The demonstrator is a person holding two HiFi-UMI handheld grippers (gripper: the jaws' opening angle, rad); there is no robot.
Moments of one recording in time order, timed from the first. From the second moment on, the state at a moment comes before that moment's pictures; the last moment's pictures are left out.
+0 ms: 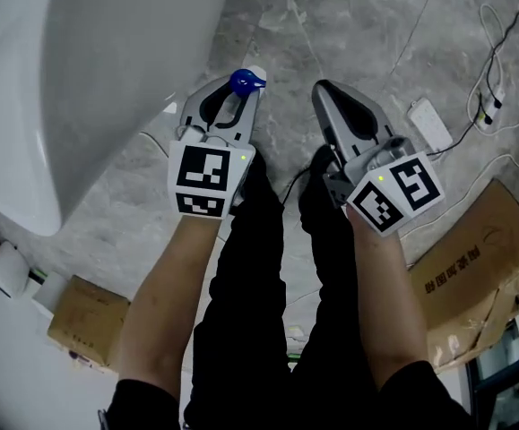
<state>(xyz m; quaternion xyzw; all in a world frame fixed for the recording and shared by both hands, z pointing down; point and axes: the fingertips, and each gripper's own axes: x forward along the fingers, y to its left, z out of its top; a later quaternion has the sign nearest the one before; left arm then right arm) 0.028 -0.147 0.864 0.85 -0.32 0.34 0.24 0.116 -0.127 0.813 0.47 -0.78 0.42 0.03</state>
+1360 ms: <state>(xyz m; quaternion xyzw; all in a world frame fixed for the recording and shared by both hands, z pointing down) 0.044 -0.164 1.016 0.87 -0.32 0.33 0.21 0.106 -0.148 0.887 0.36 -0.85 0.37 0.11</state>
